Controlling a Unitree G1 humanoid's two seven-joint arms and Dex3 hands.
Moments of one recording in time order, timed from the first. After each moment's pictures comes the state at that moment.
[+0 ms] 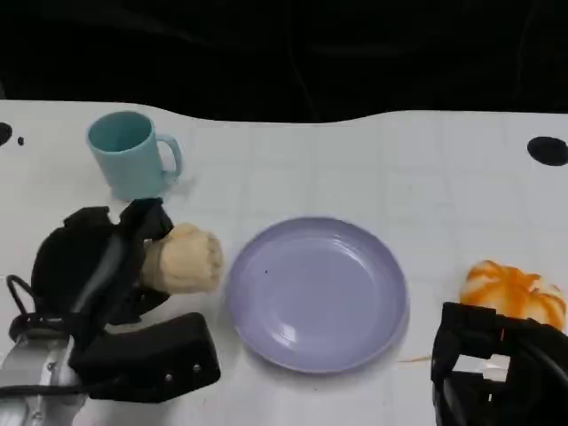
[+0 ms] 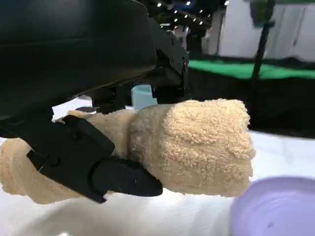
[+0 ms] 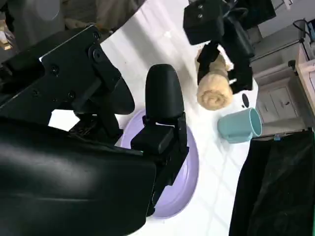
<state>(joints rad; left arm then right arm) -0.17 0.39 -0.26 0.10 0.78 0.01 0.25 0.30 -0.27 -0.02 -0.83 0.55 0.81 0.15</state>
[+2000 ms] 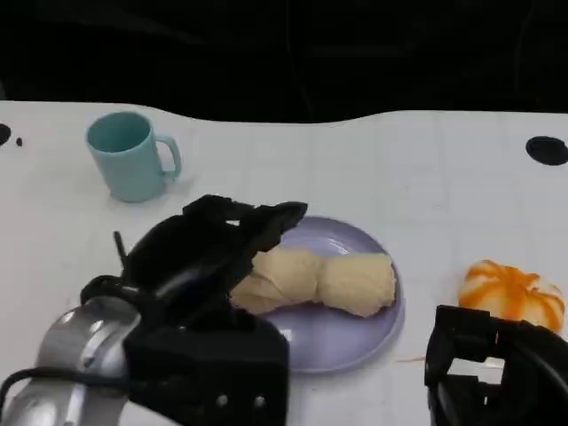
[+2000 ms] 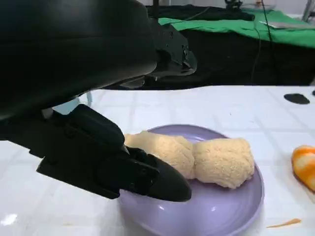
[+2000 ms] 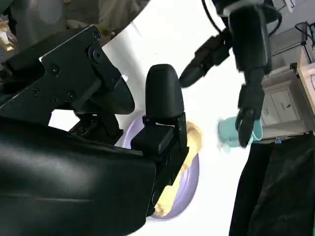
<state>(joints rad) -0.14 0.37 -0.30 -0.38 0.73 0.12 -0.39 0.30 -0.27 -0.01 -0.85 0.55 0.83 0.14</state>
